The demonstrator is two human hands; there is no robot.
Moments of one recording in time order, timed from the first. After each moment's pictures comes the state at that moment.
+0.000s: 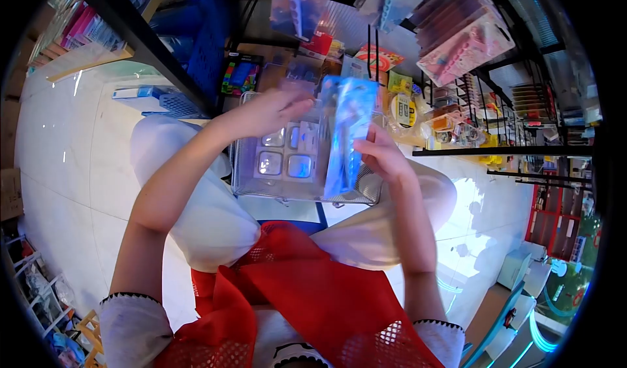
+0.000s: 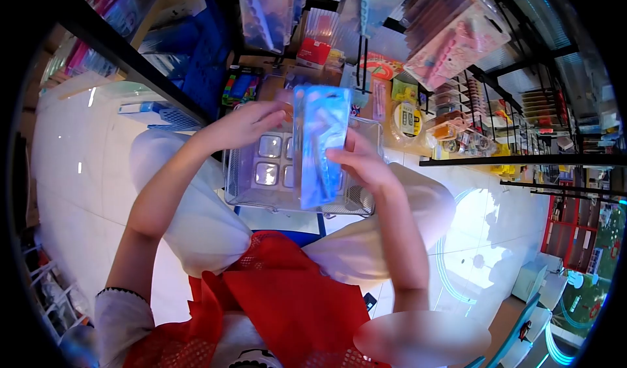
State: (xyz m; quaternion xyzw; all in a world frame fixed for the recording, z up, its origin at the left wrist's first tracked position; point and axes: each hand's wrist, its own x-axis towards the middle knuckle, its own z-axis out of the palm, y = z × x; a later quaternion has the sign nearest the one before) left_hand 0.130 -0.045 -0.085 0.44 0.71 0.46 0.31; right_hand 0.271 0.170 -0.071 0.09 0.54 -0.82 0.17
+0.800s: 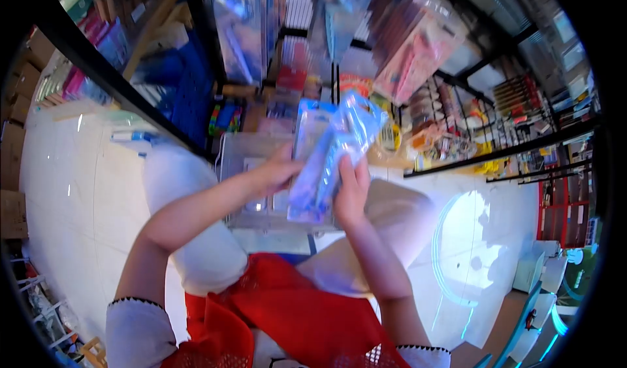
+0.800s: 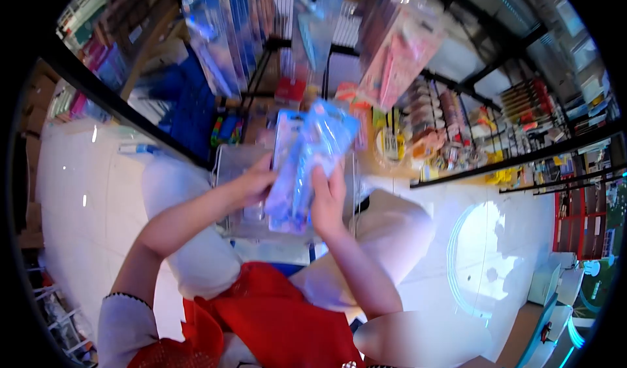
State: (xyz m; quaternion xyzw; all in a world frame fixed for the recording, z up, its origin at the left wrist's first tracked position) left_hand 0.195 0.023 -0.088 0.07 0.46 0.73 0.50; right_hand 0.289 0.144 -0.083 0.15 0.63 -0.71 -0.28
